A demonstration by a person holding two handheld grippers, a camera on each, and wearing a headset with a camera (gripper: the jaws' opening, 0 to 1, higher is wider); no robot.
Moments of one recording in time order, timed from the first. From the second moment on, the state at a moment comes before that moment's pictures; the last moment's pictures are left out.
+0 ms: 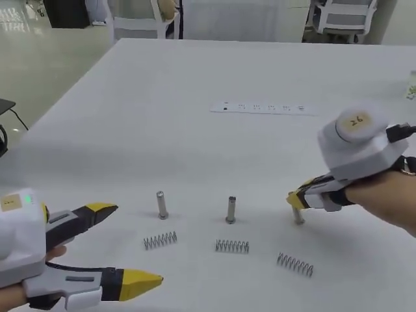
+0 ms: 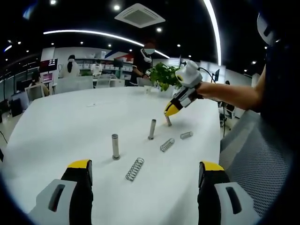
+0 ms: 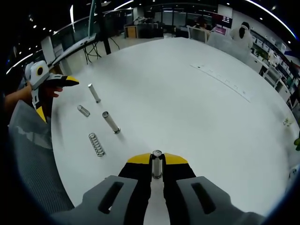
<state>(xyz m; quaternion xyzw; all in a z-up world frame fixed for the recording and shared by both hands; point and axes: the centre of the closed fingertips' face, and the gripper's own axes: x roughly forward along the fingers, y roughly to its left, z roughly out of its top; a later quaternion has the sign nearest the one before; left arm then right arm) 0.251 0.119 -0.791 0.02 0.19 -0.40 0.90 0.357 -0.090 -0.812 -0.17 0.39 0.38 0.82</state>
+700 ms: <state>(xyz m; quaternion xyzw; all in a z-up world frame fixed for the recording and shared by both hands) 0.249 0.118 -0.788 0.03 0.19 -0.40 0.90 0.350 -0.098 -0.810 -0.18 0.38 0.38 0.82</state>
